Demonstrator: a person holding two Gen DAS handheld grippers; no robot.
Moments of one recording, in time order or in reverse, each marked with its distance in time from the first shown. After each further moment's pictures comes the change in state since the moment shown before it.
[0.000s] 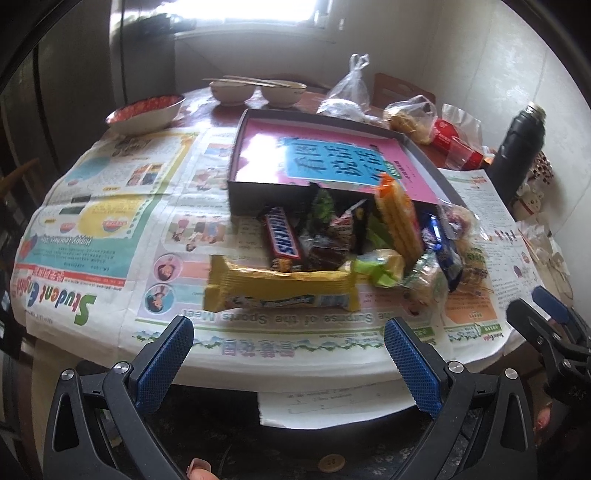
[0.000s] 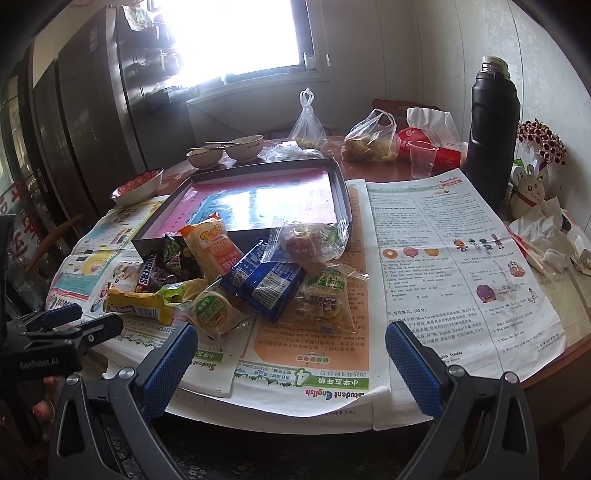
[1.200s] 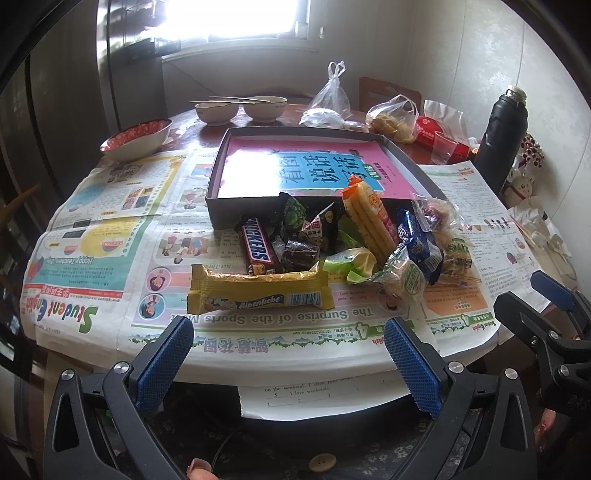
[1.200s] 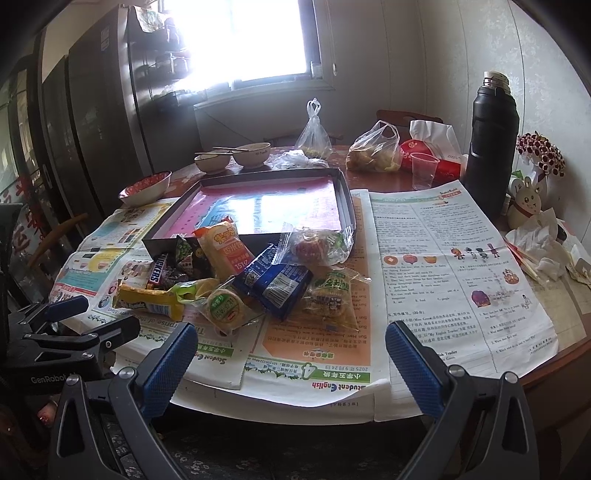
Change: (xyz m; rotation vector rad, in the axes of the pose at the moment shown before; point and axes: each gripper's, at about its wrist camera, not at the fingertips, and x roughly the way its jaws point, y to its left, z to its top) left arm -0.018 -0.028 -0.006 0.086 -0.053 0.018; right arm -0.016 0.008 -0.003 -0.022 -0.029 -0.001
